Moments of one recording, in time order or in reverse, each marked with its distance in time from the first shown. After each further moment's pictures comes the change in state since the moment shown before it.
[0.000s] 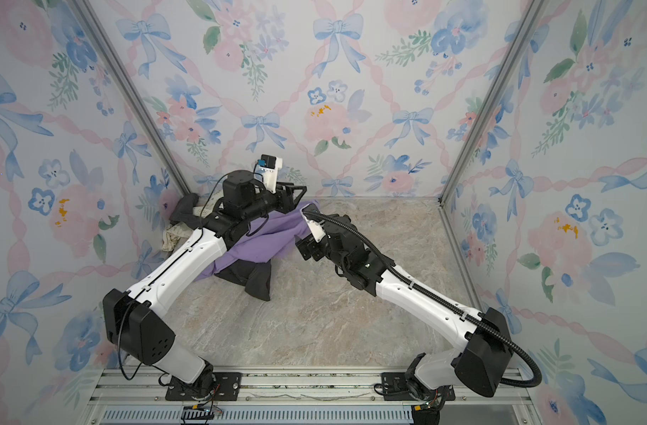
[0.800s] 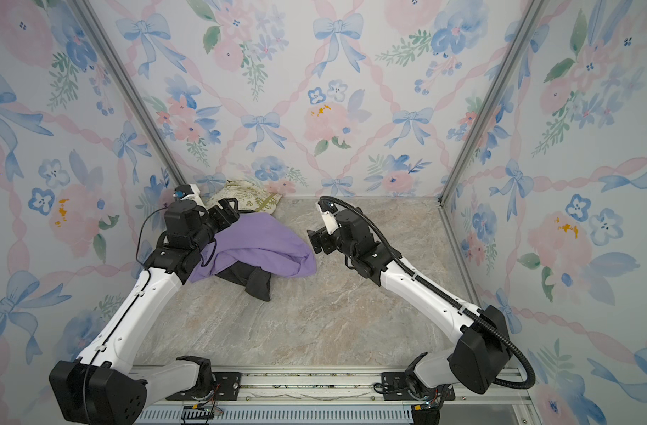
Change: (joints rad) left arm 0.342 -0.473 -0.480 -0.063 -0.358 -0.402; right arm -0.107 0.038 0.002 -0.039 -0.130 0.052
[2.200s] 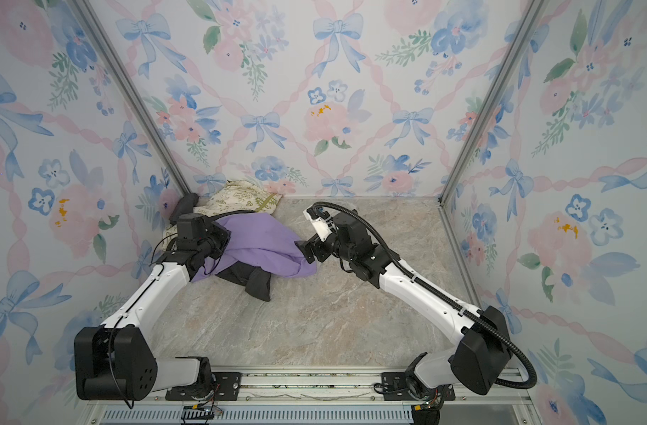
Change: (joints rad) left arm 0.106 0.169 -0.067 -0.003 0.178 -0.414; right arm 0.038 -0.018 -0.008 0.004 -0.200 -0.028
